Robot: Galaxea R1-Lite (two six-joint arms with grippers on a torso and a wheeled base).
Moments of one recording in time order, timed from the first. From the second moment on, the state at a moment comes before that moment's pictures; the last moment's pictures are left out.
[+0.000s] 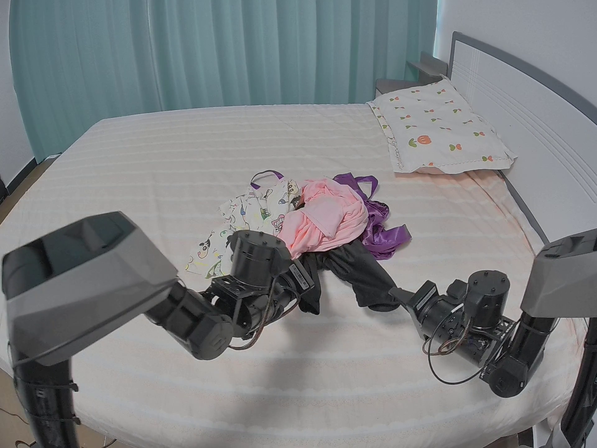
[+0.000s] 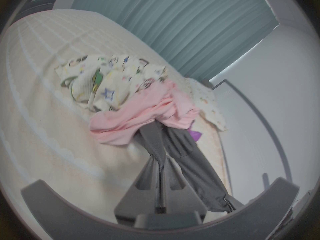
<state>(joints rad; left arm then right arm) -0.63 2.21 -1.03 -0.73 0.17 -0.92 0.51 2.14 -0.37 -1.55 -0.03 1.14</state>
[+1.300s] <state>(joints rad) -0.64 1.59 -0.51 -0.85 0.20 -0.92 0.62 1.73 -0.27 -1.55 0.06 0.96</state>
